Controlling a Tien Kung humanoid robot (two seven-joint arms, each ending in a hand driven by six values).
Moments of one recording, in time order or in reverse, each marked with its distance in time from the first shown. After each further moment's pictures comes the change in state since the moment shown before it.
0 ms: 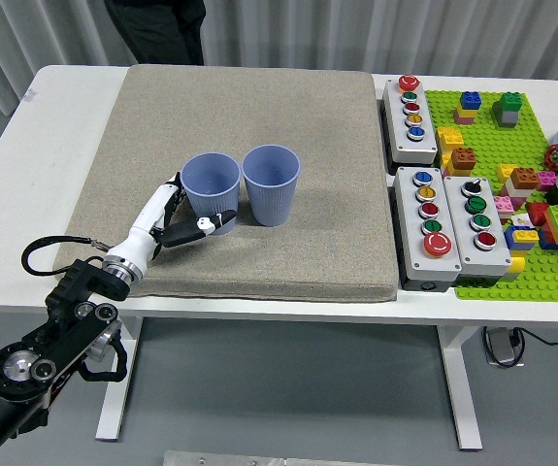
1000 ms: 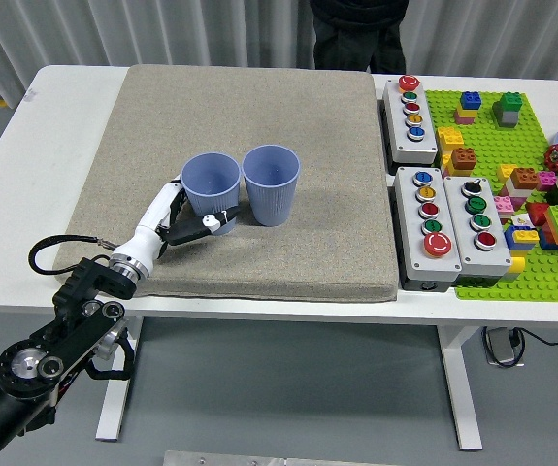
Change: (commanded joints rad) left arm -0.010 -0.017 0.008 0.012 -0.004 0.010 0.003; right arm 0.001 -0.001 0.002 -0.001 -0.002 -0.001 0.001
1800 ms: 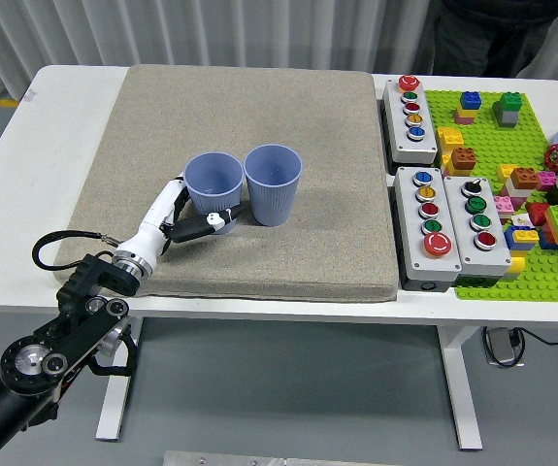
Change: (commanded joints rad) left arm -0.025 -0.003 0.012 0.002 0.016 0.009 0.008; right arm 0.001 -0.001 0.001 0.001 -0.001 0.000 -0.001
